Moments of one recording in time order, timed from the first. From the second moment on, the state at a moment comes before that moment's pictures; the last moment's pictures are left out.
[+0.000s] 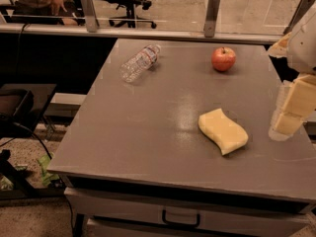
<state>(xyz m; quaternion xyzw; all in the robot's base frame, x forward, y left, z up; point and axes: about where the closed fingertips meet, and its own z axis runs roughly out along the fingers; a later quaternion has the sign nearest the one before) 0.438 -0.216 0.978 -0.60 0.78 -0.04 0.16</state>
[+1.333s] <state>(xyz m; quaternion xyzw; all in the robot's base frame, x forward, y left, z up) 0.545 -0.251 0.968 -0.50 0.83 -0.03 0.23</state>
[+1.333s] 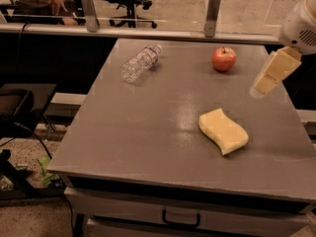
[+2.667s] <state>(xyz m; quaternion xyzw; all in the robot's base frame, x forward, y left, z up) 0.720 -0.281 0.893 -0.36 0.89 0.02 0.30</state>
